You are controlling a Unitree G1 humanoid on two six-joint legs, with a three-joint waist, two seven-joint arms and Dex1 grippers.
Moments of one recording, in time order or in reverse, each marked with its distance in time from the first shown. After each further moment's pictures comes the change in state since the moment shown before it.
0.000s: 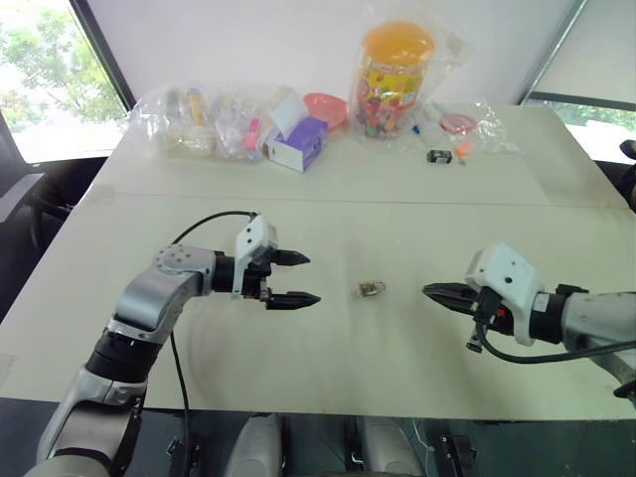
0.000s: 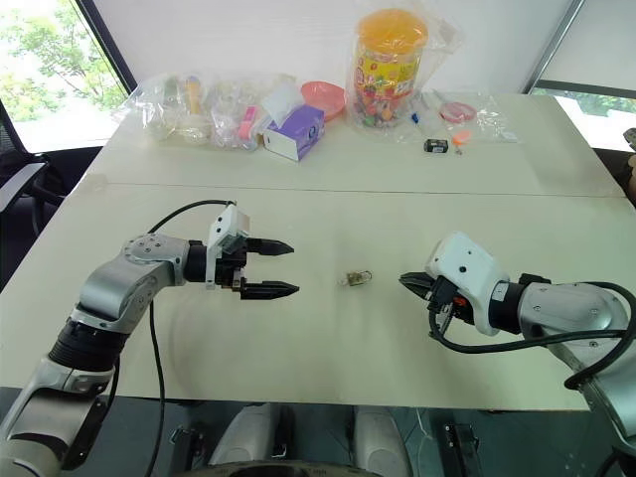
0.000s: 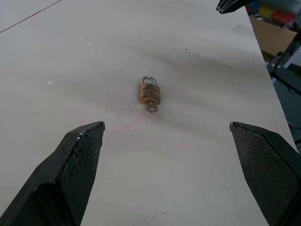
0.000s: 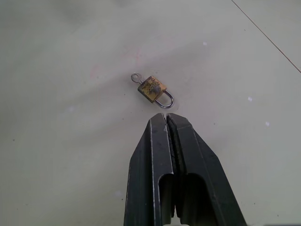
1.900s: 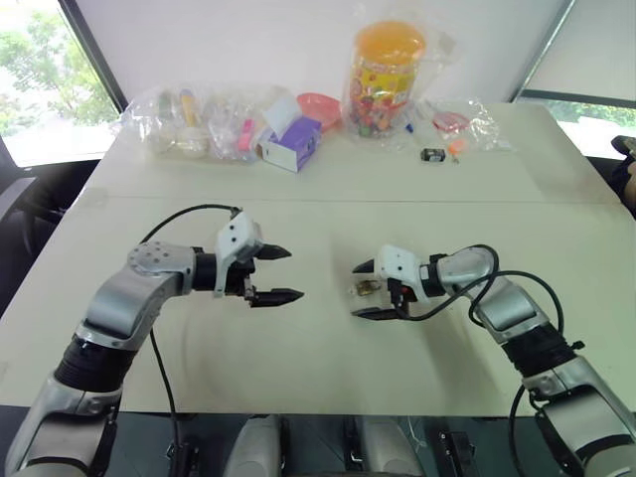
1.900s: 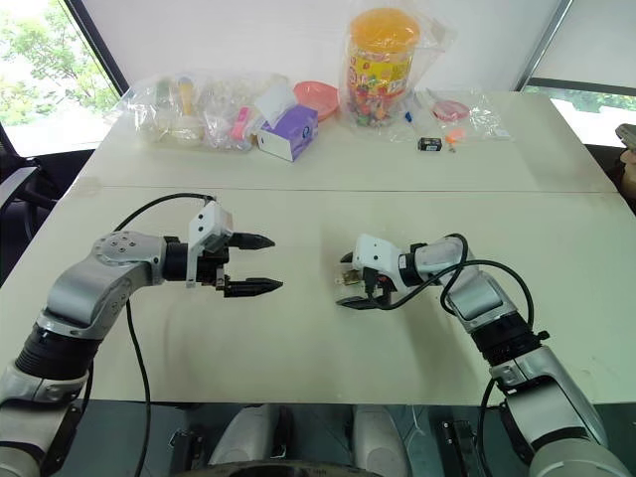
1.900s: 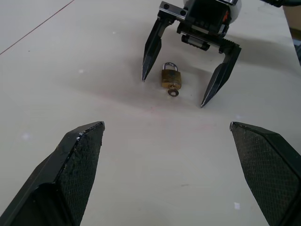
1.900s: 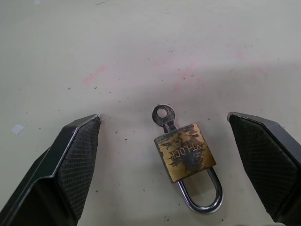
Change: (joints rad) left arm 0.041 0.110 0.049 -0.108 0.002 0.032 0.067; right arm -0.554 0.334 0.627 0.956 -0.442 -0.677 0.392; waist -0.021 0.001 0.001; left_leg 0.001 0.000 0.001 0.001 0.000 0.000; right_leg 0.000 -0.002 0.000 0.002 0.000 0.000
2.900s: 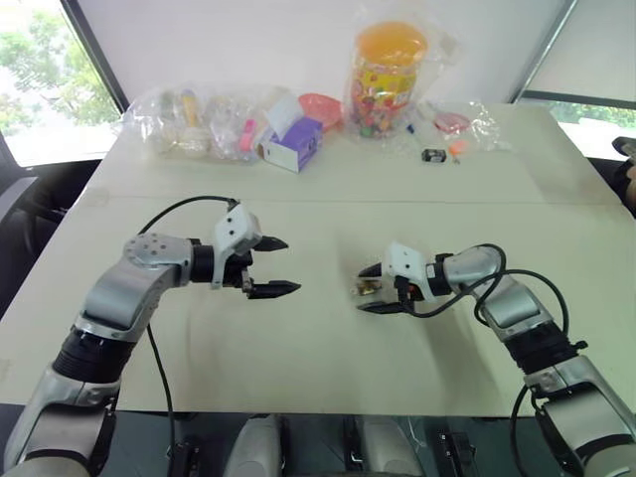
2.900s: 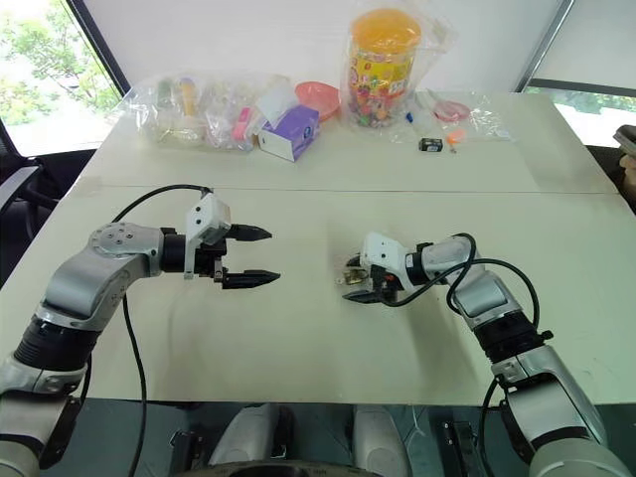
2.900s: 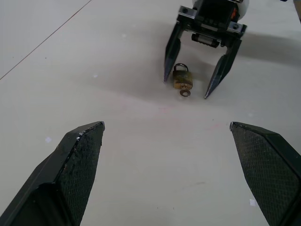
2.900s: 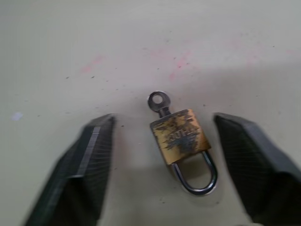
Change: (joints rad) left arm -0.042 0.005 -0.014 0.047 0.024 -0.050 -0.012; right arm 0.022 -0.005 -0.036 0.041 0.004 -0.027 0.026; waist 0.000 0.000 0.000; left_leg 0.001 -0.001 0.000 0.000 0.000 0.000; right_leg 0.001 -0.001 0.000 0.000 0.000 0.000
